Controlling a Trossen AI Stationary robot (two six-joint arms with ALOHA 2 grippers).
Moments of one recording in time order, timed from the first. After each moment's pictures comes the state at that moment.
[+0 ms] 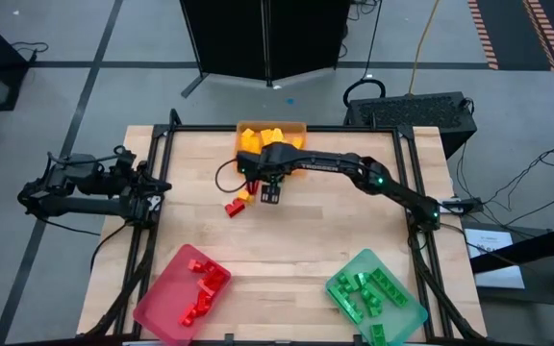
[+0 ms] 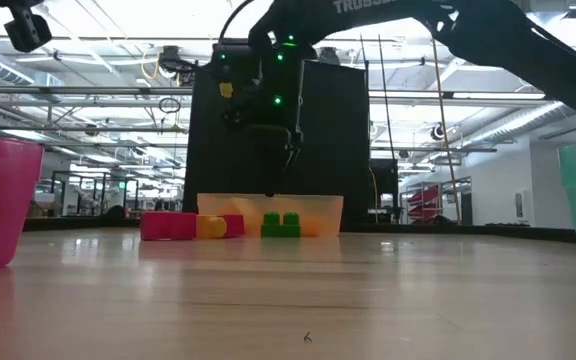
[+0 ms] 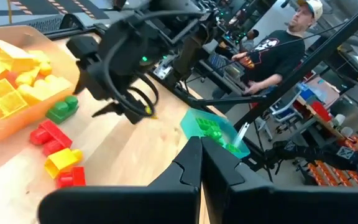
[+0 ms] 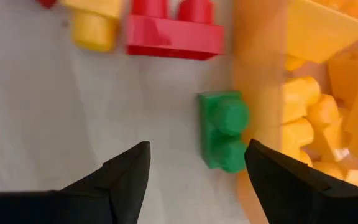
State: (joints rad) left arm -0.02 0.17 0.75 -0.75 -0.03 -0.67; right arm -0.19 2.46 2.36 -1.29 0.21 -0.05
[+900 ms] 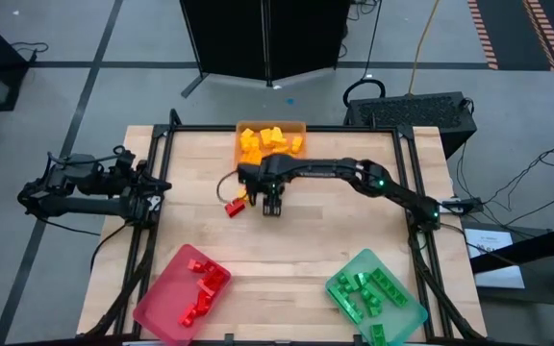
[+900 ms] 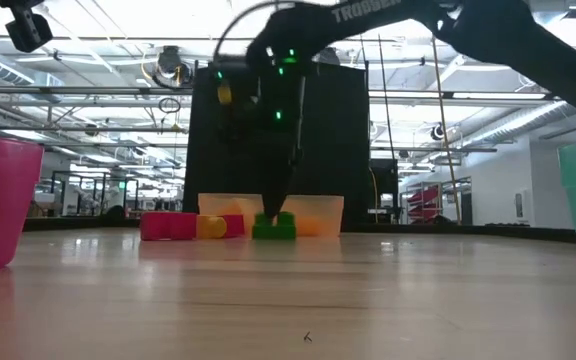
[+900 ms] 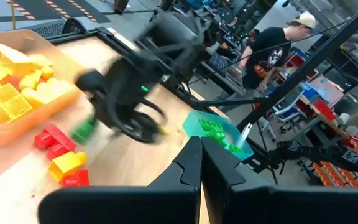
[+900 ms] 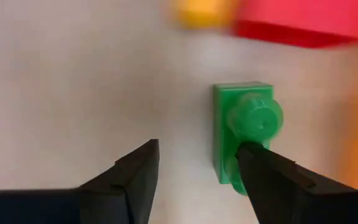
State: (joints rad) left arm -0.02 0.17 0.75 -0.75 -0.04 -0.65; right arm -0.15 2.46 2.22 -1.20 0.03 -0.06
